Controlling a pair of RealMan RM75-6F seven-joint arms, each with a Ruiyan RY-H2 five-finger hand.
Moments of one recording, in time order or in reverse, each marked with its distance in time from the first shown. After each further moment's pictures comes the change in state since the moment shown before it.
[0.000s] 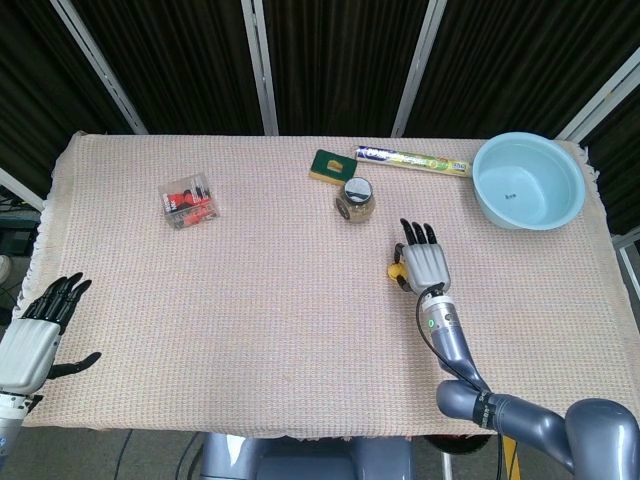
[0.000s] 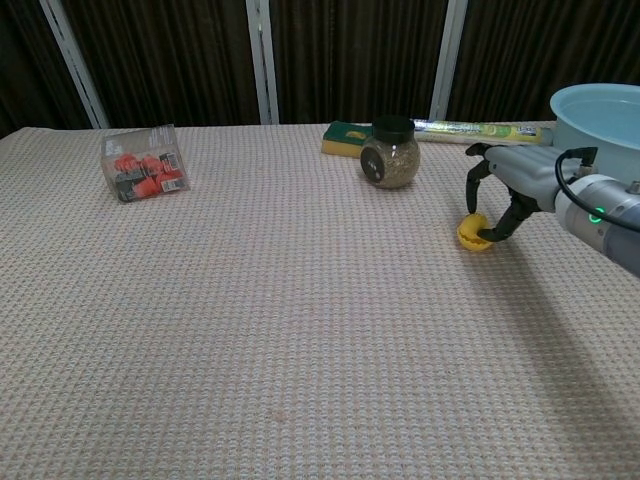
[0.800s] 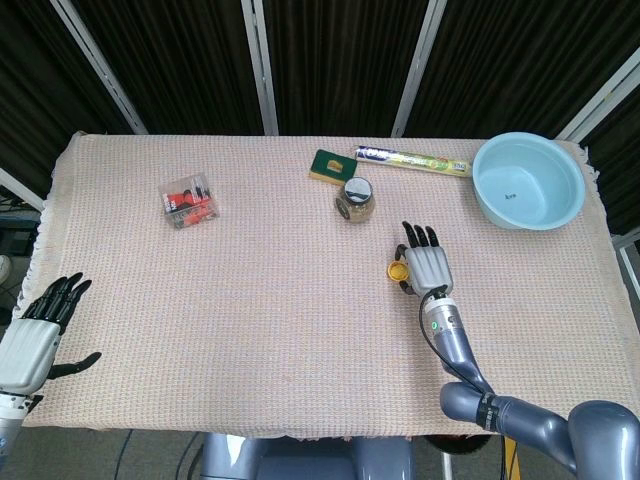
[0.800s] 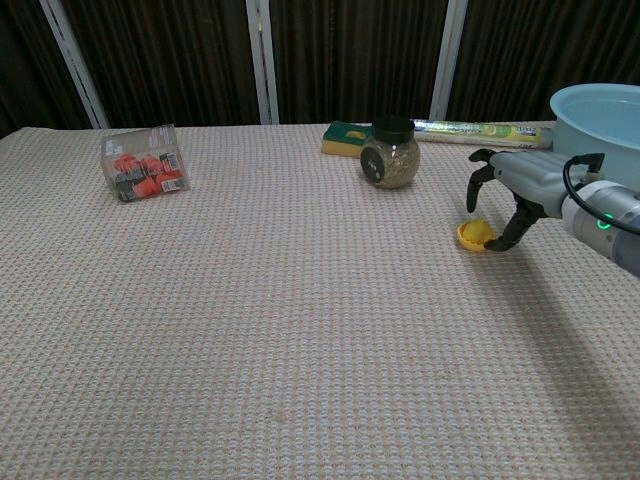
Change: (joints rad) left arm 0.000 0.001 0.001 -0.002 0.000 0.003 -0.001; right arm -0.015 0.009 -0.016 0.000 -0.017 -0.009 0.028
